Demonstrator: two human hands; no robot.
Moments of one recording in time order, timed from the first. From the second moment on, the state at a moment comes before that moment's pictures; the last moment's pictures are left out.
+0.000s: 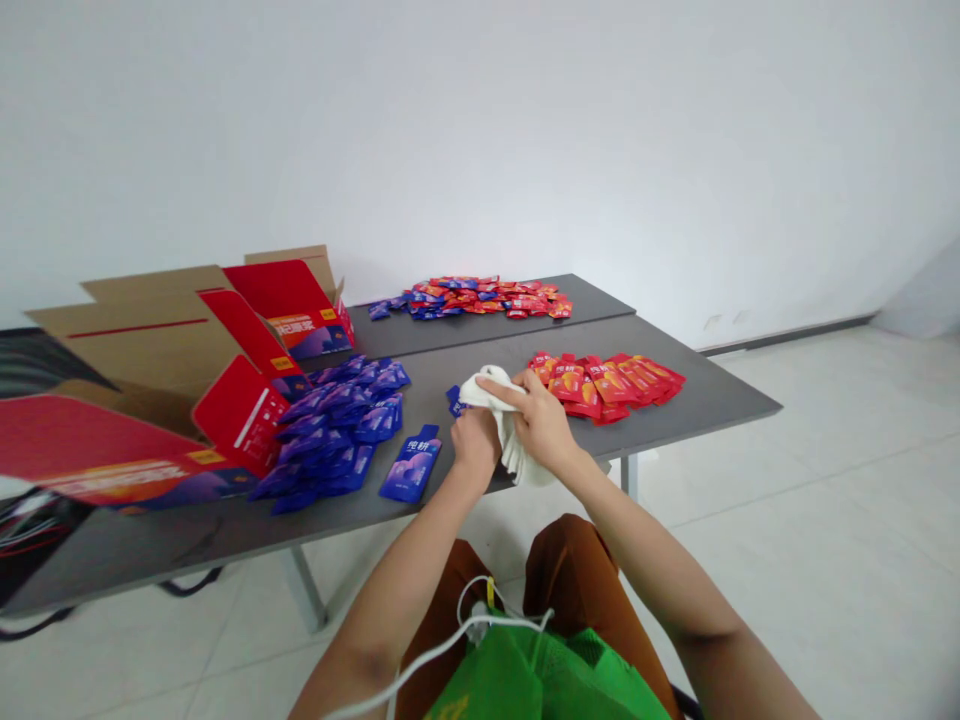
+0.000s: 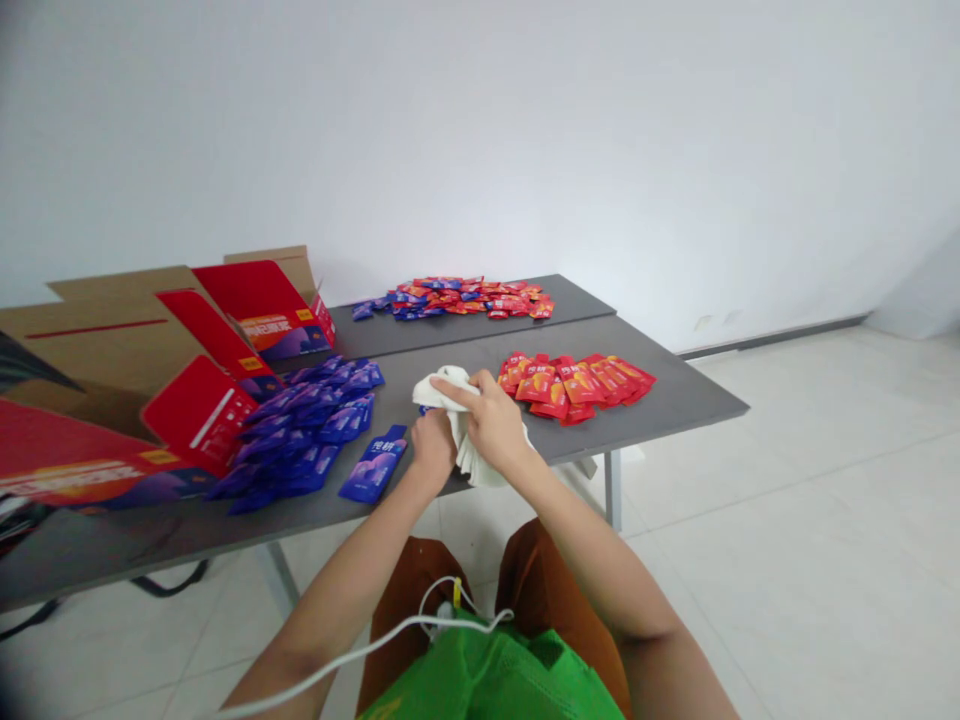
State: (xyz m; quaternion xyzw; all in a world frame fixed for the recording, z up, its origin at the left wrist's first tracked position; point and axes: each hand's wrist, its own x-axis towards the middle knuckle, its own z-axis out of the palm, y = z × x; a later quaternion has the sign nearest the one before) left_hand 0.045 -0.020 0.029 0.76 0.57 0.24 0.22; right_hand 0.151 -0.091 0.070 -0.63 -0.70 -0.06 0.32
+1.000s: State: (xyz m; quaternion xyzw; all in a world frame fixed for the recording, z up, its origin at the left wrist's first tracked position) left_hand -0.020 -0.031 0.011 0.37 0.37 0.35 0.78; right_hand 0.152 -0.035 0.026 -0.63 -0.77 0.03 0.08
